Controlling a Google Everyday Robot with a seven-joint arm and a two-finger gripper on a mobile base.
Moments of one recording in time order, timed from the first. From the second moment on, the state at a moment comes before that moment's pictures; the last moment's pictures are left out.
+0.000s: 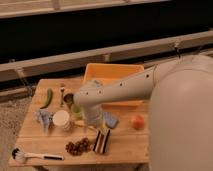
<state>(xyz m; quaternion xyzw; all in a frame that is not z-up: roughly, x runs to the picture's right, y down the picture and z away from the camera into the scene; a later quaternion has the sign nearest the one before) -0.057 0.214 0.729 -0.27 0.31 0.68 0.61</state>
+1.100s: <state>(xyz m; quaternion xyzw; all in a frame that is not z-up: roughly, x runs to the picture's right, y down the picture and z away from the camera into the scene) -0.025 0.249 0.779 -0.27 0.32 0.71 0.57</state>
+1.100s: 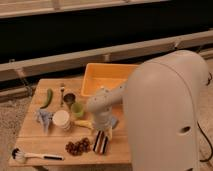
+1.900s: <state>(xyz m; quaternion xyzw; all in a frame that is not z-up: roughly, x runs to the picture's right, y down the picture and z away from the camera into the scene) -0.010 0.256 0.799 -0.27 0.31 0.73 0.55</state>
